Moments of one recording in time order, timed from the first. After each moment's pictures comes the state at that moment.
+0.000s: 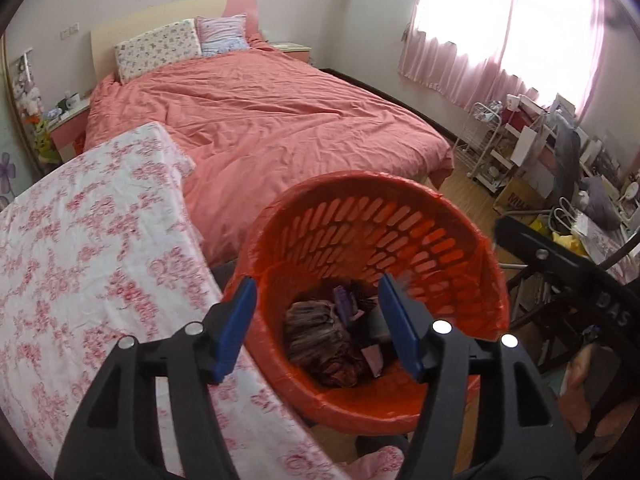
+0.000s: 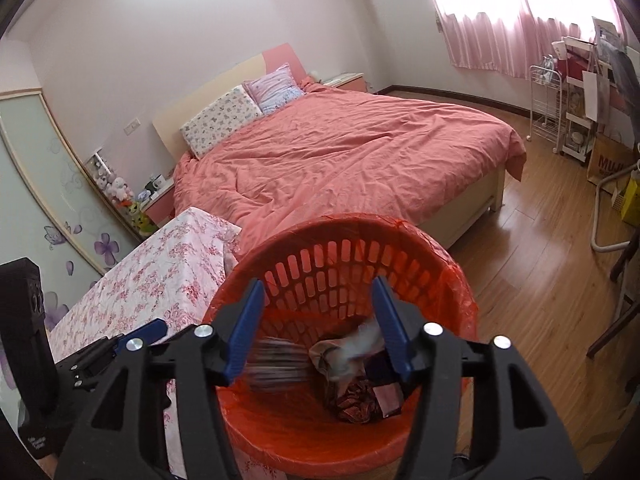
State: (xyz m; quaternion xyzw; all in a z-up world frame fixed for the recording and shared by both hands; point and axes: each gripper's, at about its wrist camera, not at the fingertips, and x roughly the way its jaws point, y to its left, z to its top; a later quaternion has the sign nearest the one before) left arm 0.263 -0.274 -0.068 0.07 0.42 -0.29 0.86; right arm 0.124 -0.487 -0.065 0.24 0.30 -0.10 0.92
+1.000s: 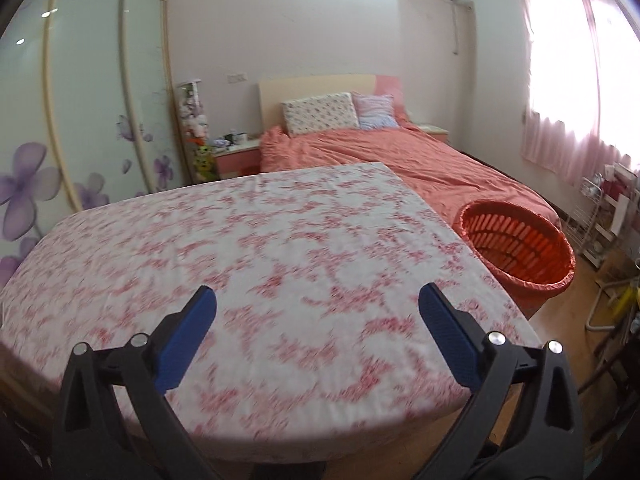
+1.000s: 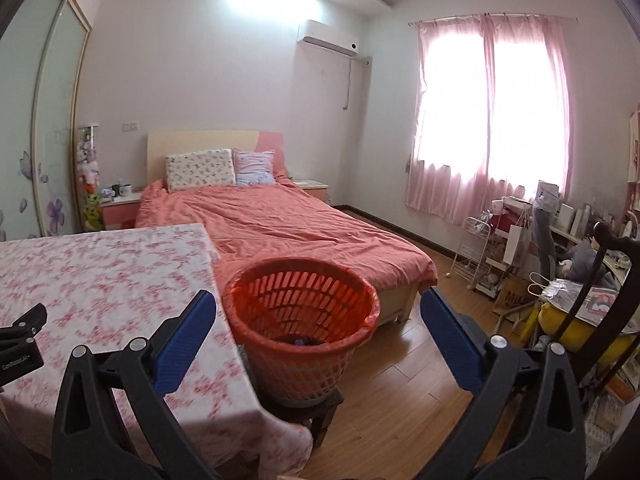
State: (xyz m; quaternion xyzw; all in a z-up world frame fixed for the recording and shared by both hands) left arm 0.042 -0.017 -0.011 0.05 0.27 -0.04 0.96; right arm -0.055 -0.314 -0.005 0.01 0.16 -0.22 0.96
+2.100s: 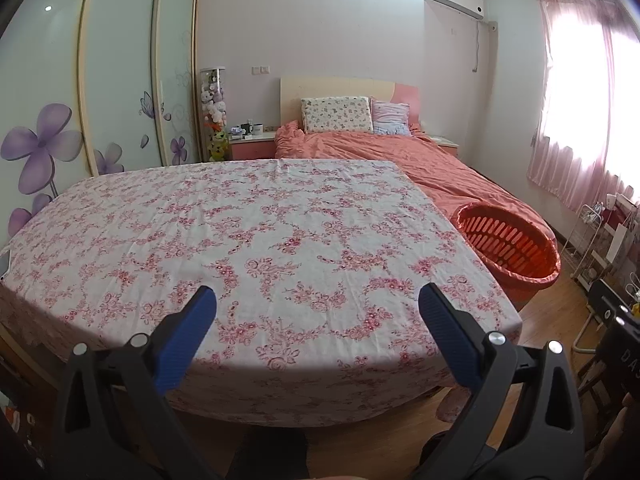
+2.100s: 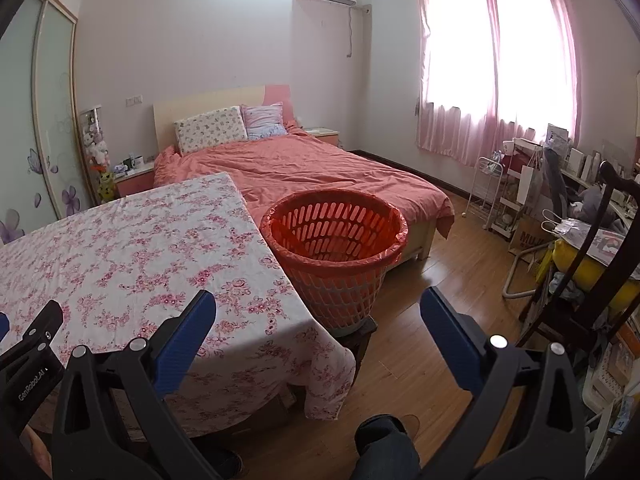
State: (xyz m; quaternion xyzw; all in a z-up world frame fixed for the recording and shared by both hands) left arm -0.018 0.005 -0.017 0.00 0.27 -0.02 0.96; right arm -0.072 -0.283 -0.025 0.07 0.24 -0.20 0.95
